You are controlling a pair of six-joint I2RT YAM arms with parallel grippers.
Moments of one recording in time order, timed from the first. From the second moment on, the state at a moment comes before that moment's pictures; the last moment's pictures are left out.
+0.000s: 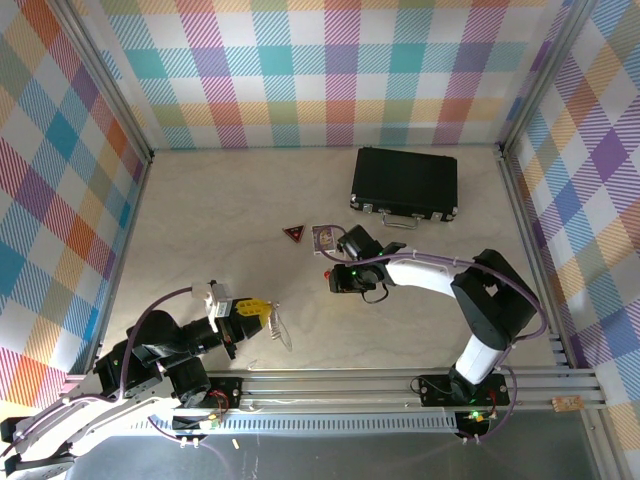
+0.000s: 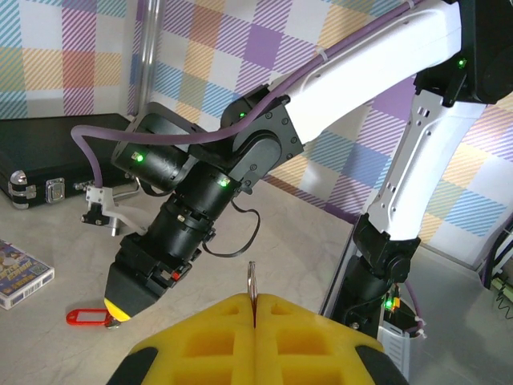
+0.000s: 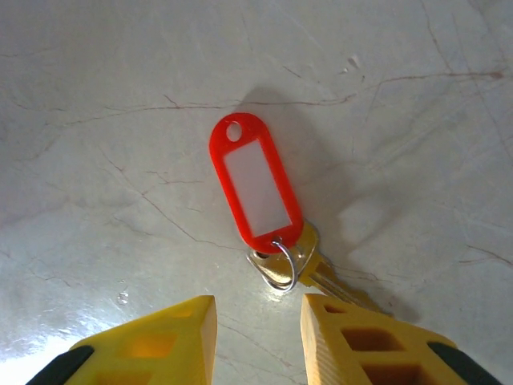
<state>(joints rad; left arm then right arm) -1.04 0.16 0.50 -0.38 0.07 -0.28 0.75 1.69 0.94 -0.36 -0.21 0.60</state>
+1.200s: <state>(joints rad) -1.04 0.17 0.50 -0.37 0.07 -0.28 0.74 1.74 0.94 -0.33 -0.20 0.59</state>
